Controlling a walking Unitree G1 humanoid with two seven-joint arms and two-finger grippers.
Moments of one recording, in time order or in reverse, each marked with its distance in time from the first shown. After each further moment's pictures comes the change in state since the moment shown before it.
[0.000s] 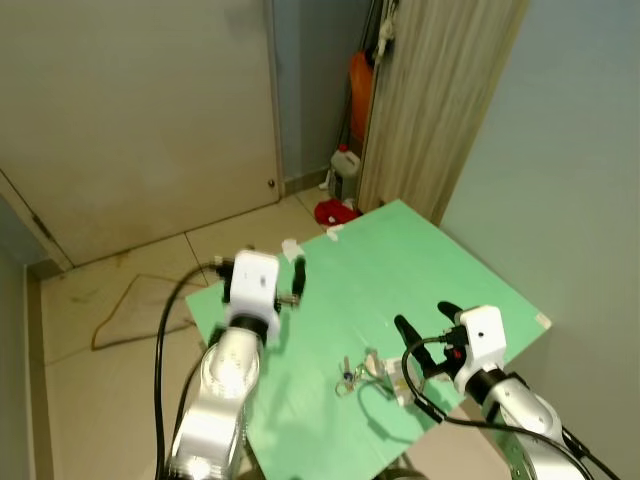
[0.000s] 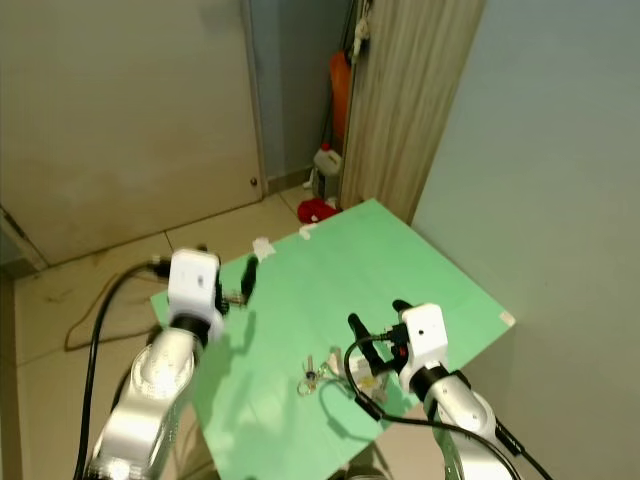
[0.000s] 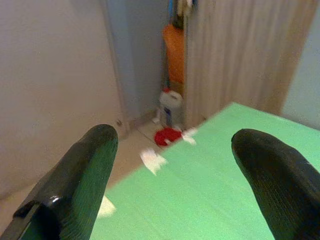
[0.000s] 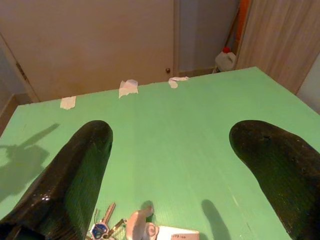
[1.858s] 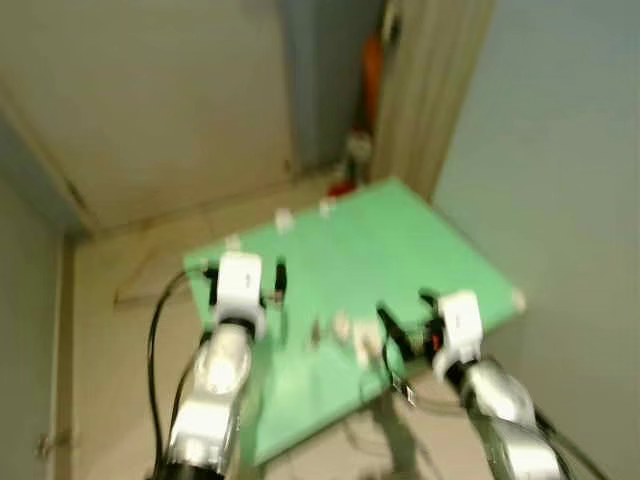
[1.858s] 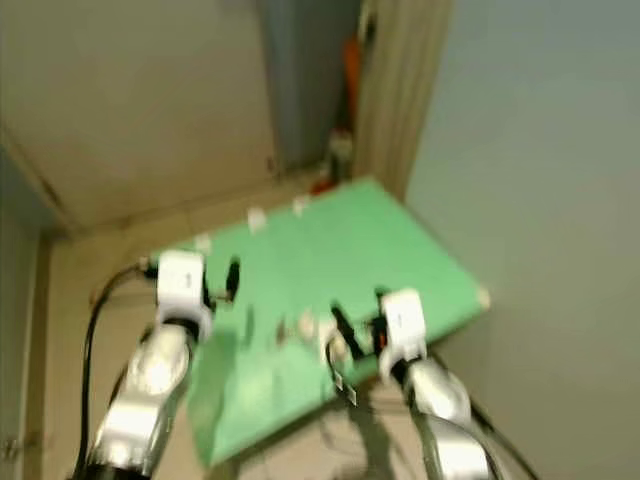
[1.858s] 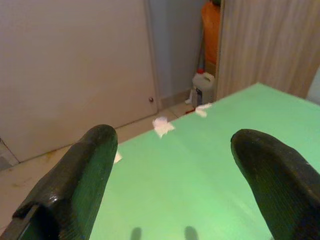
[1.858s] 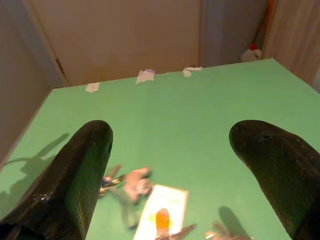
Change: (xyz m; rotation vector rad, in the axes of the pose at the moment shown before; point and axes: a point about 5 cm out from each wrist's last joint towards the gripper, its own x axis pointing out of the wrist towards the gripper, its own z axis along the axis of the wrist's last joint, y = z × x) left arm 0.017 0.015 -0.011 0.013 0.027 0.102; right arm 0.021 0.013 0.002 0.009 -0.021 0.023
